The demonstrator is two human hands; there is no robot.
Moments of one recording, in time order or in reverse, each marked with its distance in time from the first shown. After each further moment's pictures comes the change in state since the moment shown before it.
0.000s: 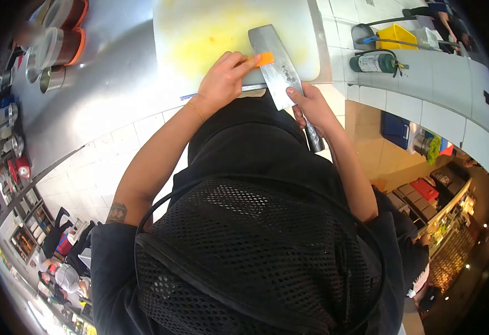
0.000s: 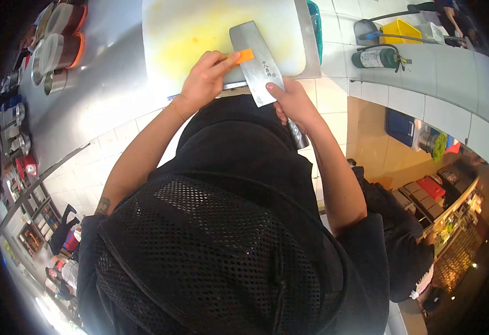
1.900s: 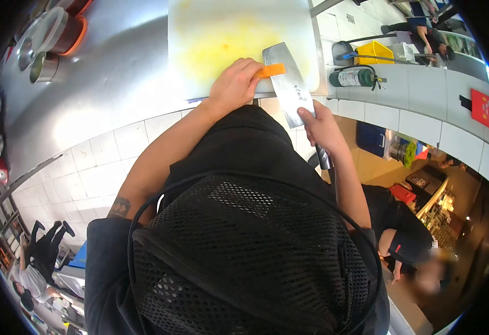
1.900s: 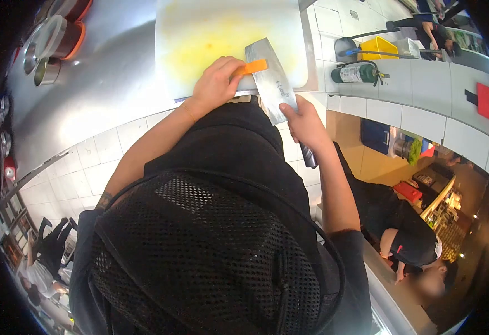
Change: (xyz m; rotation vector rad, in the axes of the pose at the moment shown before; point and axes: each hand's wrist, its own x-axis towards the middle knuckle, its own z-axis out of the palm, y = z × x) left_hand -0.004 -0.003 0.002 -0.206 0.158 -0.087; right_hand -0.048 -0.016 0.020 -0.305 0.190 -0.066
